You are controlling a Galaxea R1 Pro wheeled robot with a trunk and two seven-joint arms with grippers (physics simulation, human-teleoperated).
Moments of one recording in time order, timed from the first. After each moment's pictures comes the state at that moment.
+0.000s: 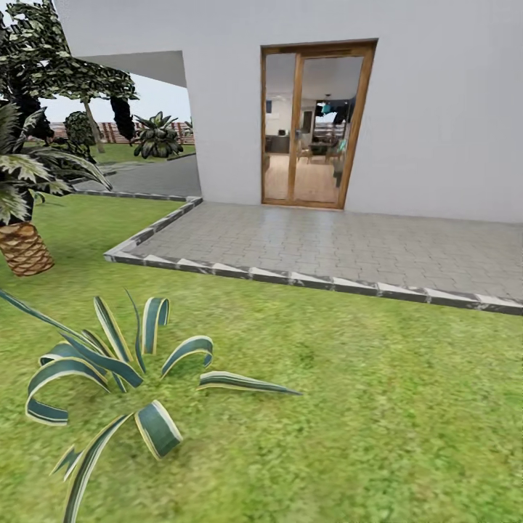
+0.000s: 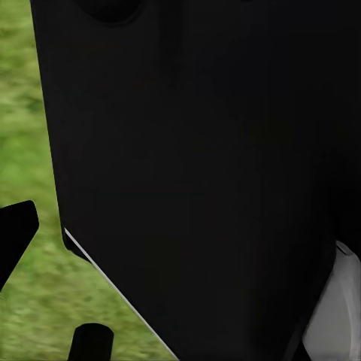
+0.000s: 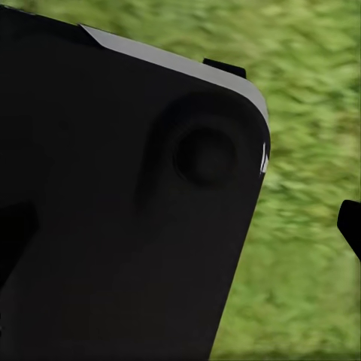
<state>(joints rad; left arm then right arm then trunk) 0.00 -0.05 0.02 -0.03 0.02 -0.07 0.01 -0.08 0.00 0.07 0.01 0.17 -0.22 0.00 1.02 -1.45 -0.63</state>
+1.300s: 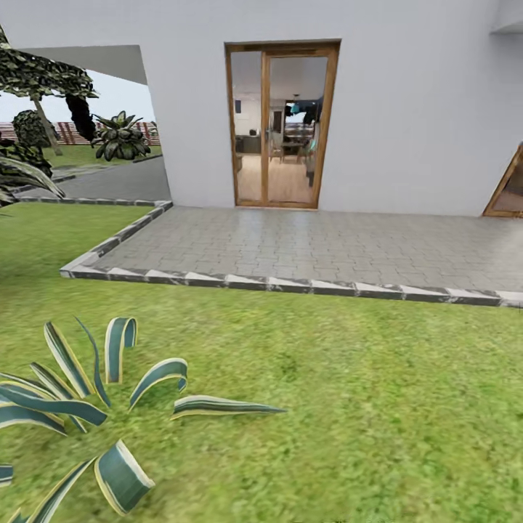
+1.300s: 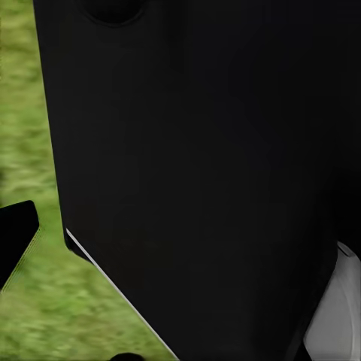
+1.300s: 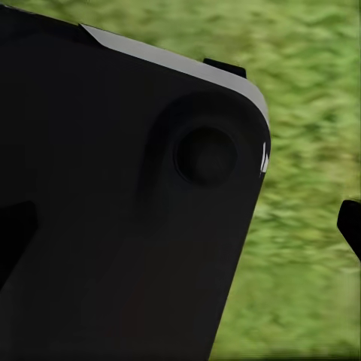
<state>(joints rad) 0.00 -0.05 0.02 -0.03 0.02 -0.07 0.01 -0.08 0.00 0.07 0.01 0.17 -0.22 0.00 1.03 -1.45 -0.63</state>
